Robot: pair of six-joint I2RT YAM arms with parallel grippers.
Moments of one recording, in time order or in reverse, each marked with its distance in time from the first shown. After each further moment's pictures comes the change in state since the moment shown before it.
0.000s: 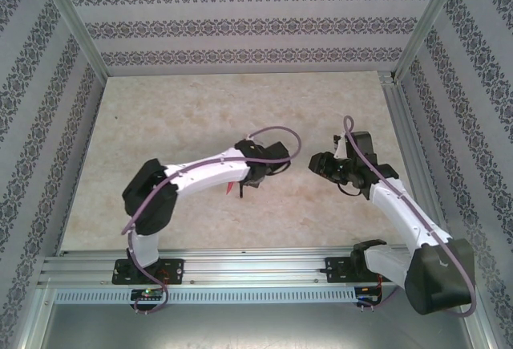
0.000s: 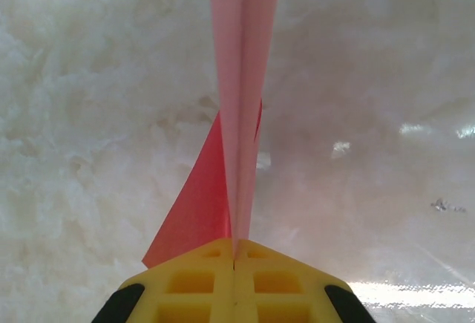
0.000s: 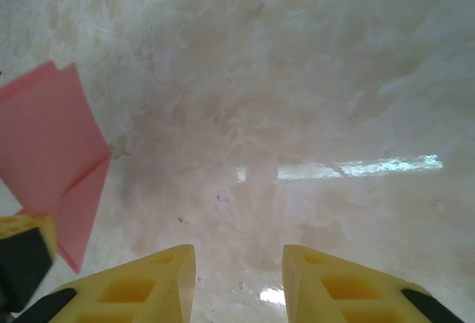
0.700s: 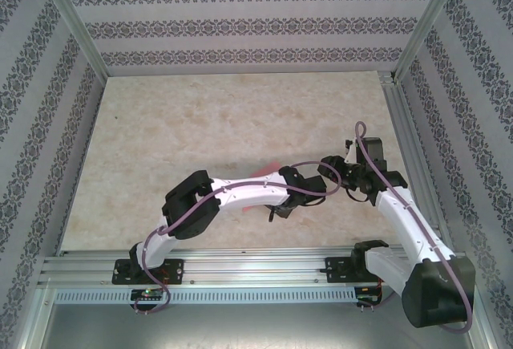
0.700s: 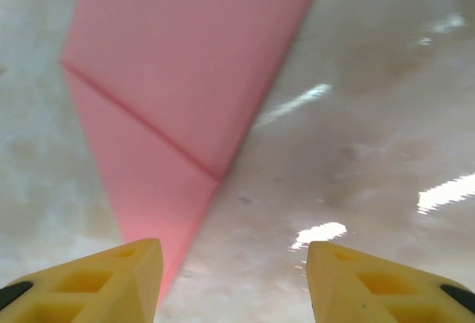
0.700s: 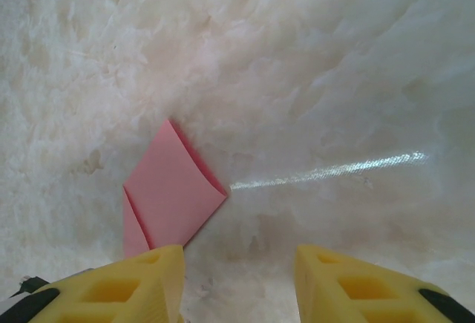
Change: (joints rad) left arm -0.198 0.206 0.199 -0.013 0.201 0.045; right arm -0.075 -0.063 -0.032 -0.063 0.012 -0.010
